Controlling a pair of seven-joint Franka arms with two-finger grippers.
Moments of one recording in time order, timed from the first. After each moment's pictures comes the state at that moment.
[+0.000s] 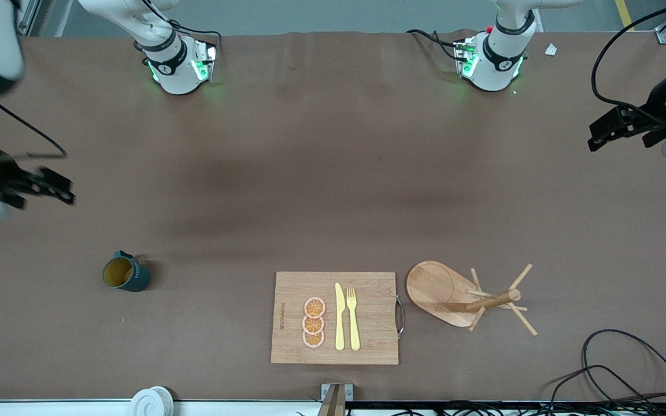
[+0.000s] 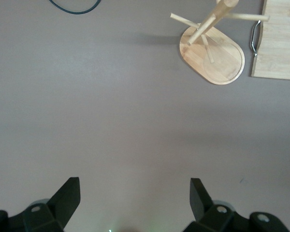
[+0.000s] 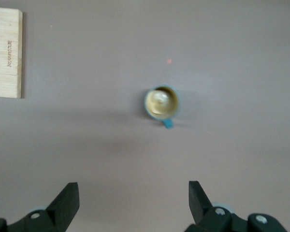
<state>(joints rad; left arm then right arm) -0.03 0.03 -0.07 -1.47 0.01 1.48 -0.16 0.12 0.20 -0.15 -1.57 0.06 1.78 -0.11</state>
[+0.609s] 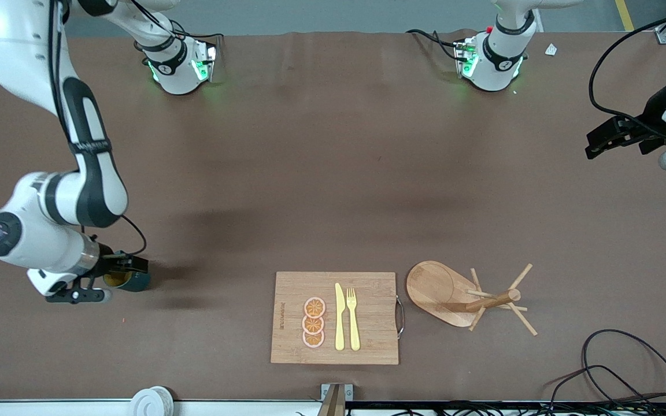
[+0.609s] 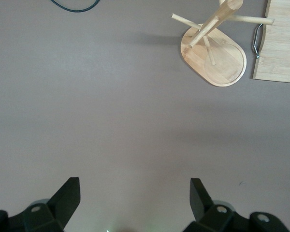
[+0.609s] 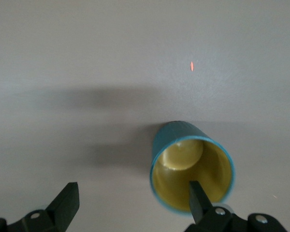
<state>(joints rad) -0.03 0.05 -0.07 -1.46 0.01 1.48 -0.17 0.12 0.63 -0.15 -1.57 0.13 2.17 -0.07</state>
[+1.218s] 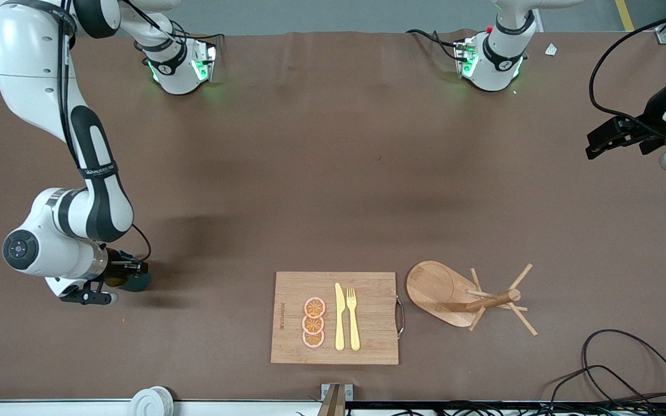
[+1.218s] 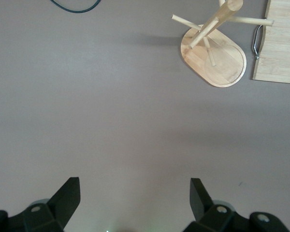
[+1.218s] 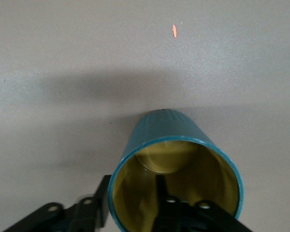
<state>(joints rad) -0.02 0.05 -0.07 -1.45 0.01 1.48 -0.17 0.10 0.69 -0.15 -1.58 0.17 2.18 -0.05</state>
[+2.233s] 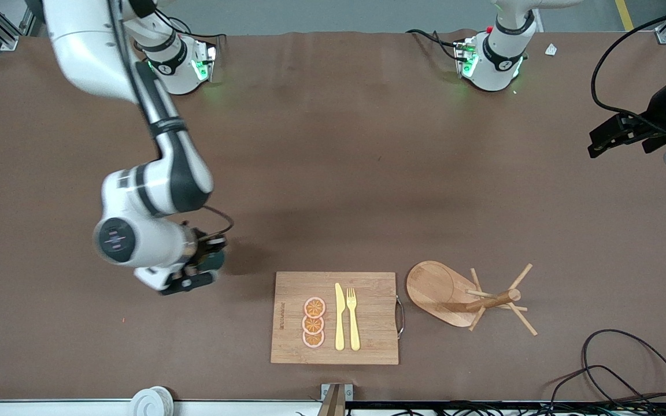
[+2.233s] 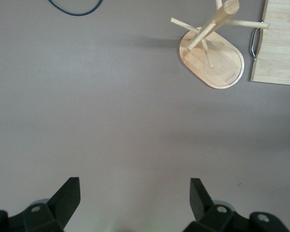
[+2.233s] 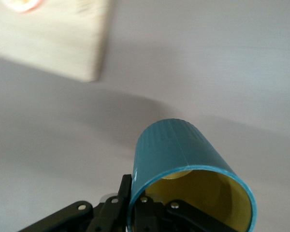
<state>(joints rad) -0.03 0.05 -0.07 -1.44 0.01 1.48 -0.17 0.45 0.66 -0.11 -1.37 0.22 1.85 -0.05</state>
